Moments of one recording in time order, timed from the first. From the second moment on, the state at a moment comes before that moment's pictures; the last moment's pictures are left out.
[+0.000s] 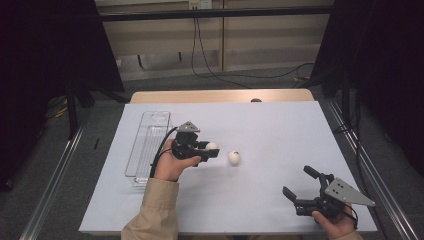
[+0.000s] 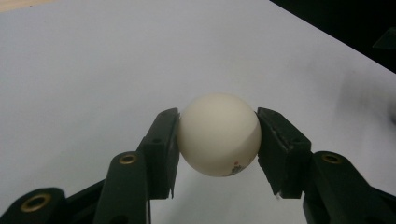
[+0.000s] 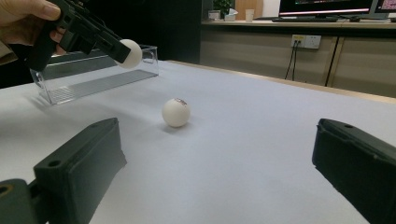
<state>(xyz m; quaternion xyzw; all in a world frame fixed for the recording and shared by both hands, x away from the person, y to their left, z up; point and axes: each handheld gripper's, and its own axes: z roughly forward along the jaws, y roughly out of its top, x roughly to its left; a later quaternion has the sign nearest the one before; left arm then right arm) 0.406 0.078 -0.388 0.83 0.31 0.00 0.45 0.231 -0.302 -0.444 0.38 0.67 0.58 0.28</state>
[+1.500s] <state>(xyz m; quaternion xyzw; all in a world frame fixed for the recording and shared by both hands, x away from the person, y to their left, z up) 0.409 0.106 -0.380 0.82 0.34 0.02 0.46 0.231 -0.301 -0.444 0.37 0.67 0.58 0.29</state>
